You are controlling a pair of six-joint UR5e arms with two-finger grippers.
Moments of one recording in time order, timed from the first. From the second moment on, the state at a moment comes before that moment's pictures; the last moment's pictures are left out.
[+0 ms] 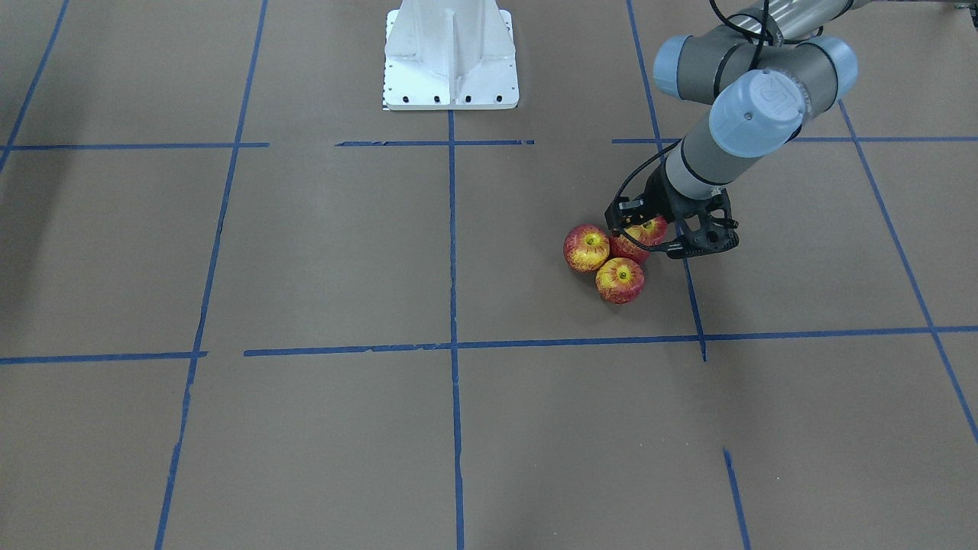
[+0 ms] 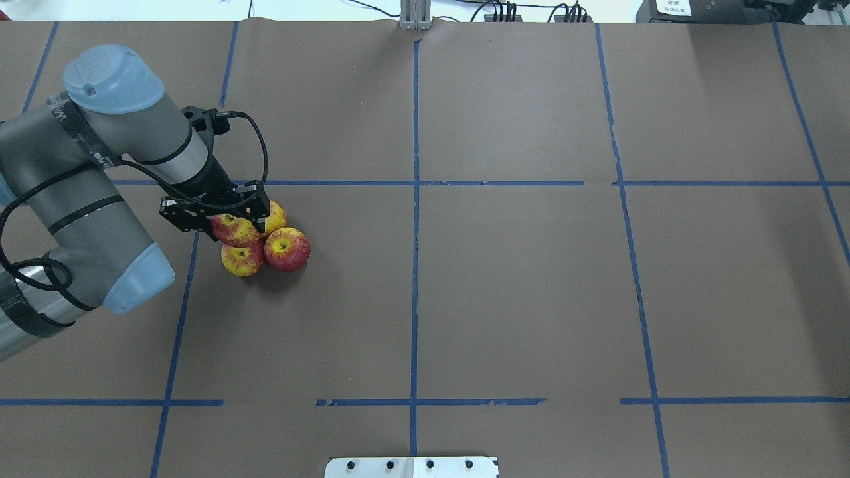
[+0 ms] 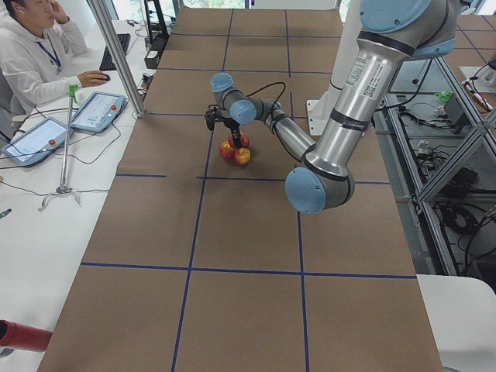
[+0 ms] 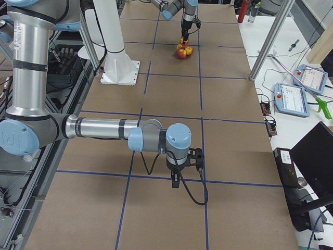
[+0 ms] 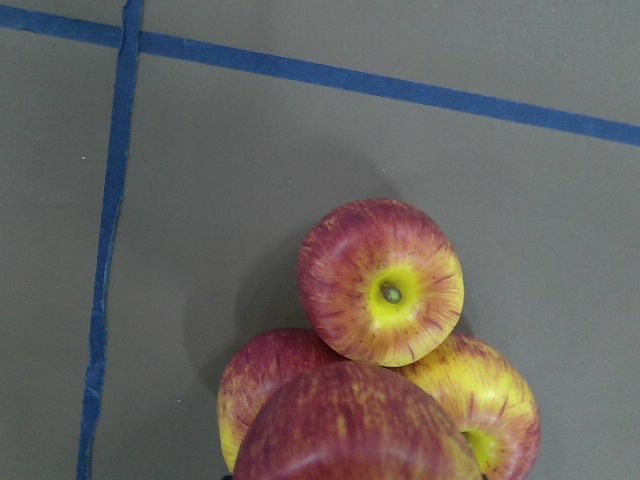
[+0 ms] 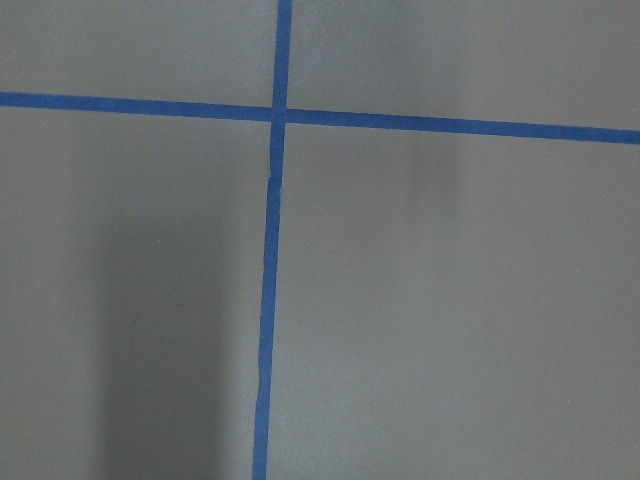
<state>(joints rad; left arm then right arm) -0.79 -2.01 -1.76 -1.57 -2.26 -1.12 1.59 -1.71 1.71 -1.58 2.29 -0.06</state>
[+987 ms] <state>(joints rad) -0.76 -2.05 -1.71 -1.58 -2.21 -1.11 1.59 -1.71 1.71 -1.58 2.30 -0.06</state>
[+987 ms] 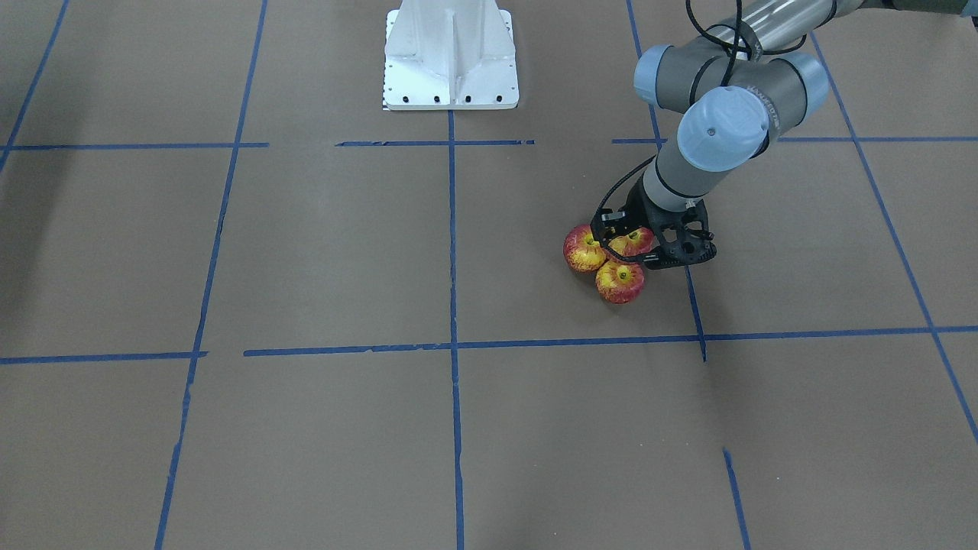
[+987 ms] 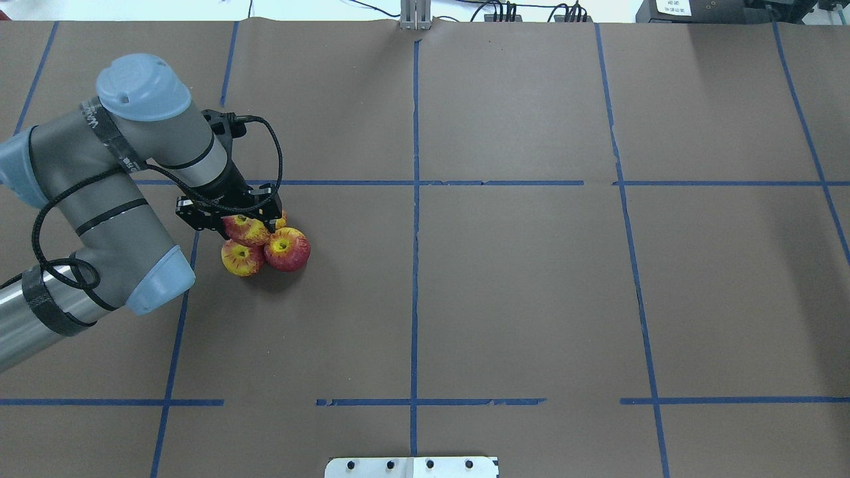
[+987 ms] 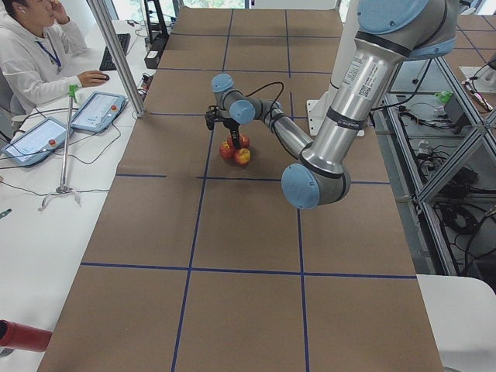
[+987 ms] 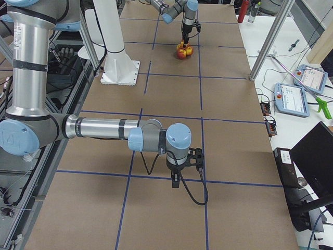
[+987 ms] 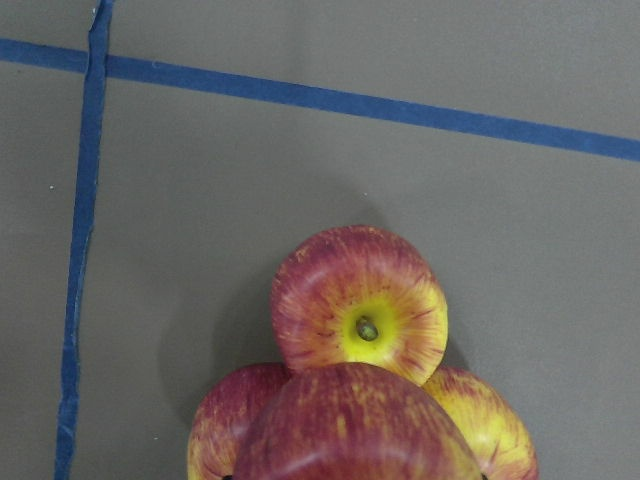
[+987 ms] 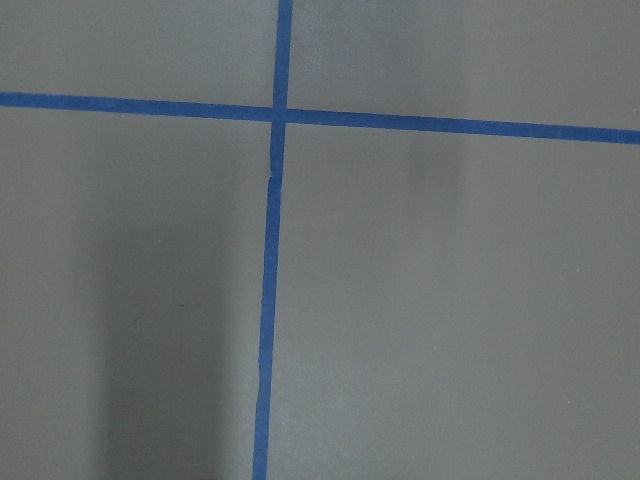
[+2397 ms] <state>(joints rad) -0.85 -2.03 -1.86 -1.42 -2.21 -1.04 1.59 -1.71 1.71 -1.58 2.29 -0.06</state>
